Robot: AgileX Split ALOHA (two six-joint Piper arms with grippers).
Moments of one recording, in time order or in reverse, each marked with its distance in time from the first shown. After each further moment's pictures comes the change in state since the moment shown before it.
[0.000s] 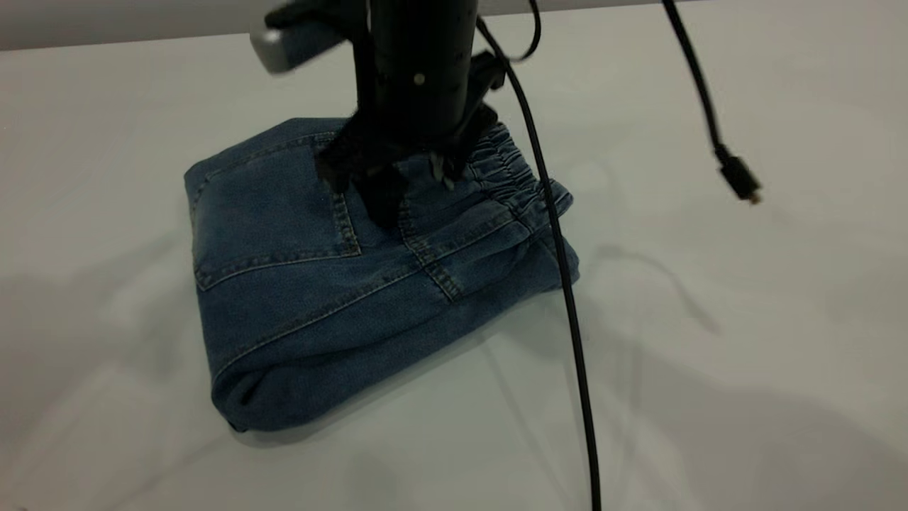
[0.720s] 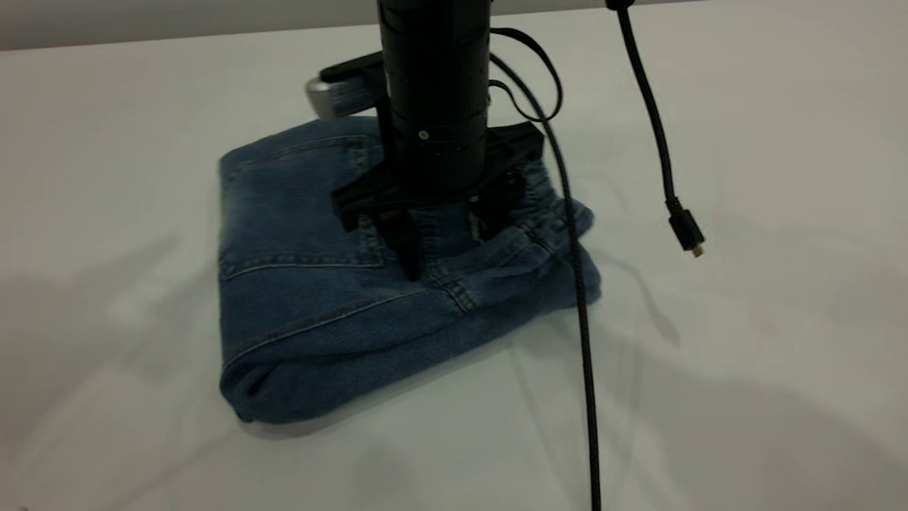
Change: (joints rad) left arm -0.002 -0.001 0.000 -0.013 0.015 0.000; right arm -0.001 0.053 0.001 -0.014 0.067 0.374
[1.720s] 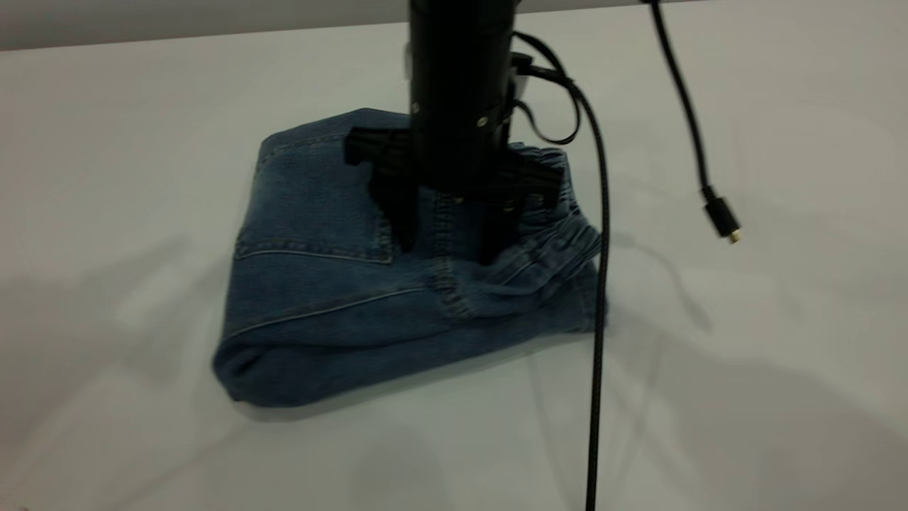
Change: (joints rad) left arm 0.000 0.000 -0.001 -0.043 0.030 -0.001; right arm -0.073 0.003 0.002 0.138 -0.017 0.551
